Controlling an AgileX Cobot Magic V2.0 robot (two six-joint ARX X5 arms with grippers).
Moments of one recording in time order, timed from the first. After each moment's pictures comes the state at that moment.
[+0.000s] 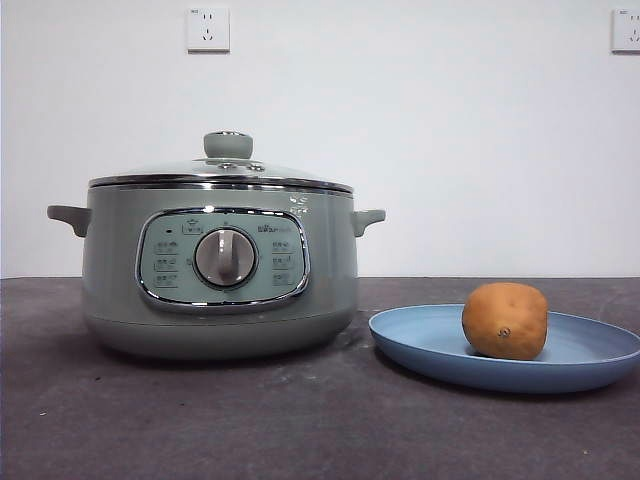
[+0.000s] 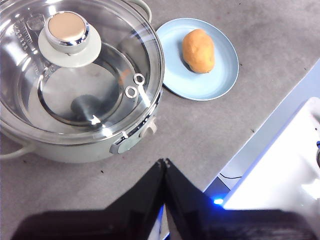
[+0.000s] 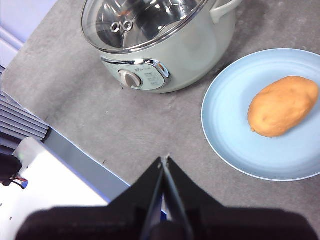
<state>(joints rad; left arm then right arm) -0.37 1.16 1.51 -1.26 0.37 0.16 0.43 0.74 0.91 -0.88 -0.39 0.15</state>
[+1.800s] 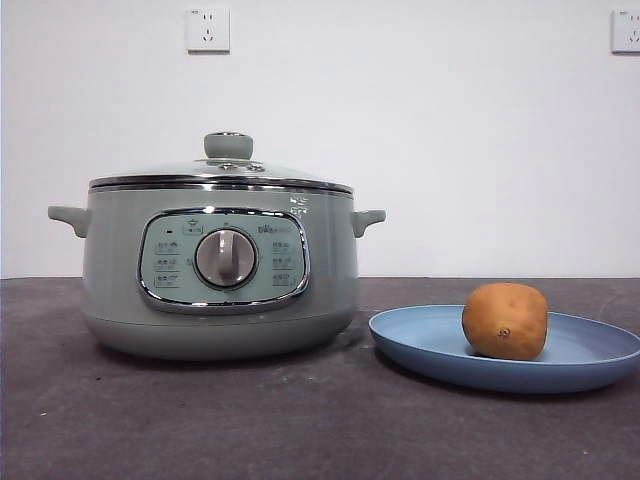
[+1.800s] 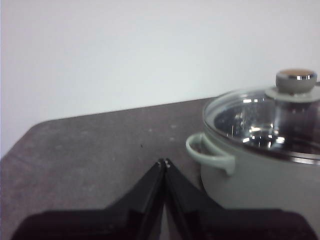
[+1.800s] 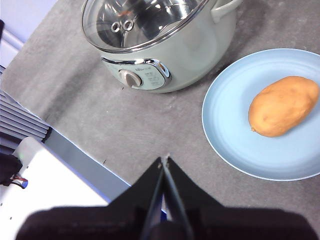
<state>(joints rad) 0.06 0.11 0.14 -0.04 0.16 0.08 0.43 0.74 0.91 -0.88 -0.39 0.15</state>
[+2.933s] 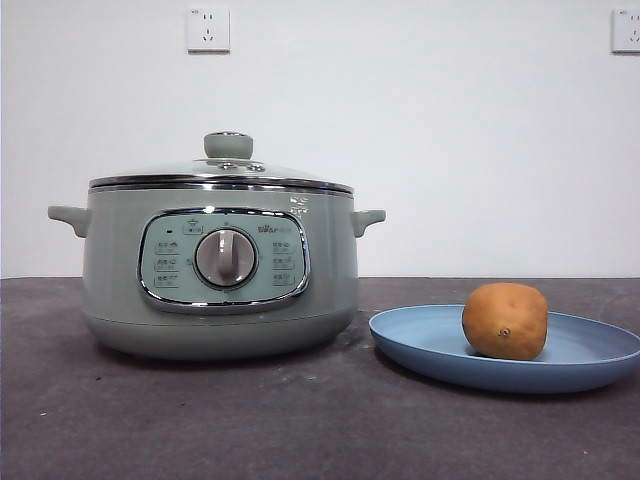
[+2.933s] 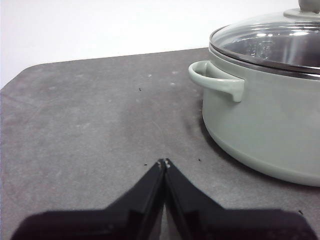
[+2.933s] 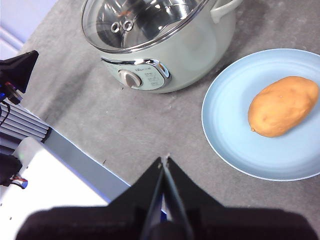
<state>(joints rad) 0.06 0.00 0.02 -0.18 0.13 0.08 0.43 0.74 0.91 -0.88 -0.39 0.15</state>
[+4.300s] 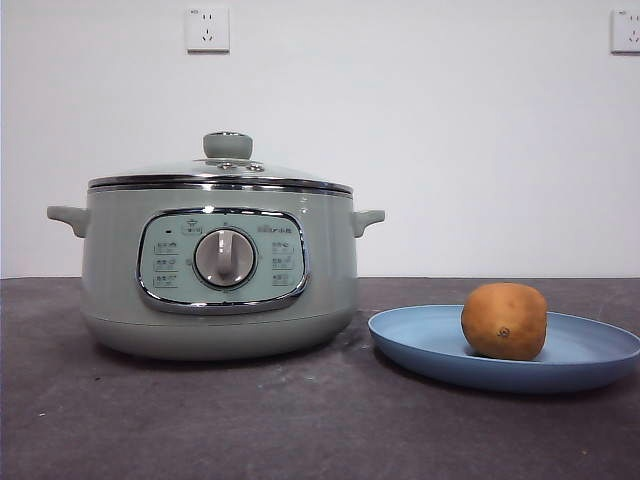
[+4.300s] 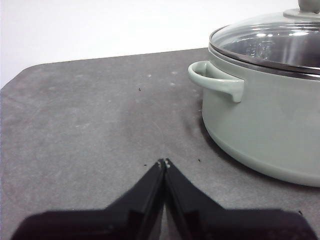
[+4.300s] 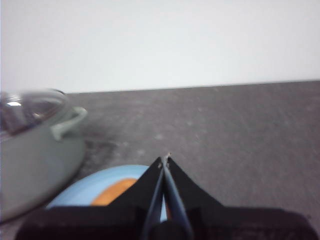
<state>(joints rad) 0.06 0.00 0.02 -0.18 0.13 0.08 0.09 0.07 0.11 -0.08 -0.13 0.08</state>
